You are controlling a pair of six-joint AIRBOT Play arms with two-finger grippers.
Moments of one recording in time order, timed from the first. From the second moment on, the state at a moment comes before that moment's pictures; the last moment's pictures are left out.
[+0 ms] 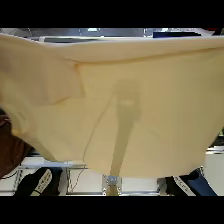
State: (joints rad) left arm 0.27 -0.91 1.75 1.01 -1.31 -1.25; right arm 0.17 -0.75 1.71 1.46 -1.22 -1.51
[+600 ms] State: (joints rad) left arm 0.14 -1.74 1.77 1.07 -1.19 -1.22; right arm 0.12 -1.58 1.62 1.51 -1.09 -1.52
